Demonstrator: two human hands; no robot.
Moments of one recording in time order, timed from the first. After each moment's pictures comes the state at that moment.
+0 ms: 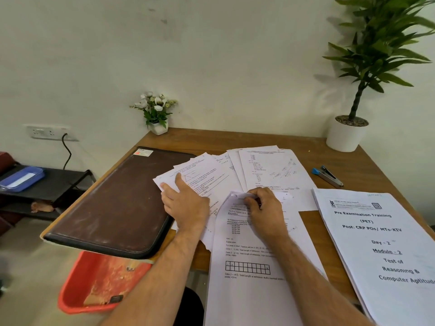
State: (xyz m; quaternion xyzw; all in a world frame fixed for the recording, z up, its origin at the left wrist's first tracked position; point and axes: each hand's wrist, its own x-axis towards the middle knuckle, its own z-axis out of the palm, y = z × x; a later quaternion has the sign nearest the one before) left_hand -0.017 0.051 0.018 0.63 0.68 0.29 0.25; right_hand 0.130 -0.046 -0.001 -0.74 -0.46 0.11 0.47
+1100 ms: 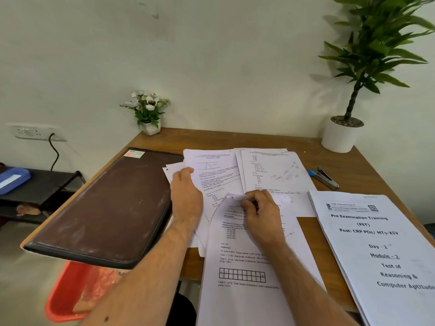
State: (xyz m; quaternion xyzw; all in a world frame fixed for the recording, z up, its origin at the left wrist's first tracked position) left_hand -0.012 0.085 0.014 0.71 0.54 0.39 0.24; right_hand 0.126 -0.044 -0.002 -0.73 -0.46 0.09 0.49
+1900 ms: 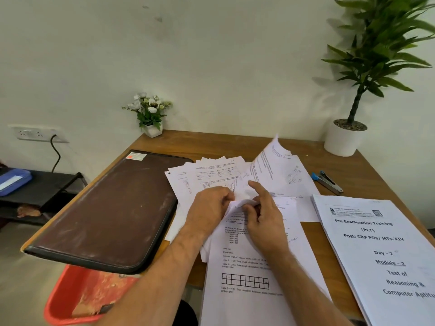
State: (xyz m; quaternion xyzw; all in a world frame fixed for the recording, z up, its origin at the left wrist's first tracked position) left_hand 0.000 0.062 0.012 0.86 0.35 0.29 0.23; right_hand 0.119 -0.053 0.002 -0.73 -0.48 0.11 0.47
